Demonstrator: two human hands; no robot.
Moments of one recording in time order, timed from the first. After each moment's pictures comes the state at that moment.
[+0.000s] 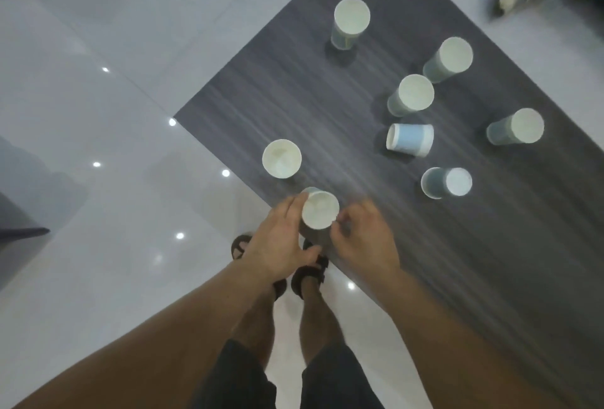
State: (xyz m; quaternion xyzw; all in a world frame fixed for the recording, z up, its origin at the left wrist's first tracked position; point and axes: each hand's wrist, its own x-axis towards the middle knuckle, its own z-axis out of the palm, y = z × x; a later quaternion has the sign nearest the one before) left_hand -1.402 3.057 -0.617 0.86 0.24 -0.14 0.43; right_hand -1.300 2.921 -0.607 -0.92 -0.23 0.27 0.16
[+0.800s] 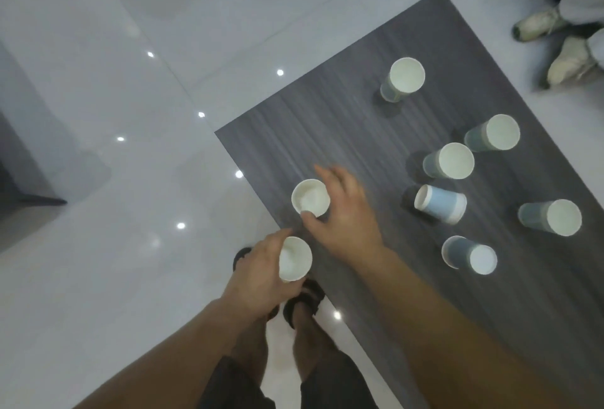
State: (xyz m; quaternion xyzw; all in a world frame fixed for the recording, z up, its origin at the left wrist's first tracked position) left_hand -1.429 3.082 -0.616 0.79 0.39 -0.09 0.47; right_hand -1.253 3.036 -0.595 -0.84 -0.40 0.29 0.20
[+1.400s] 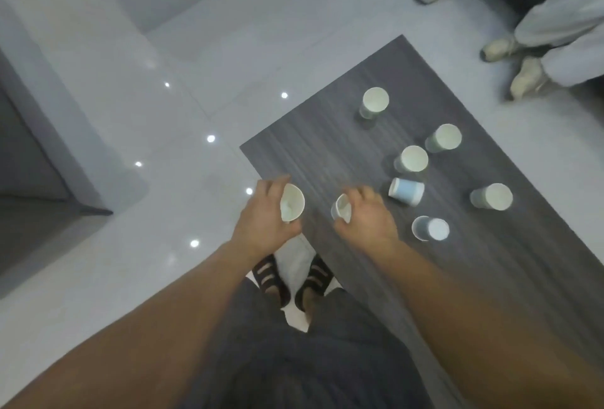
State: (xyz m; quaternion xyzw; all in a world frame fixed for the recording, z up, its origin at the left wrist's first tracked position) left_hand -1.415 3.115 -0.474 0.83 0.41 -0.05 0.38; right_hand -1.254 2.984 -0.487 -0.87 -0.38 0.31 0.05
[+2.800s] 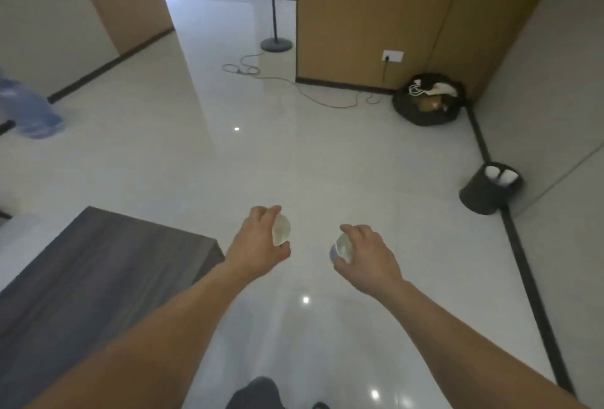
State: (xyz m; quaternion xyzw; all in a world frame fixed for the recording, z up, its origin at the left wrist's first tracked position) left_hand -1.669 2.417 -0.271 0.73 -0.63 -0.19 0.19; right_hand -1.901 2.383 -0.295 -0.78 0.58 -0.09 0.20
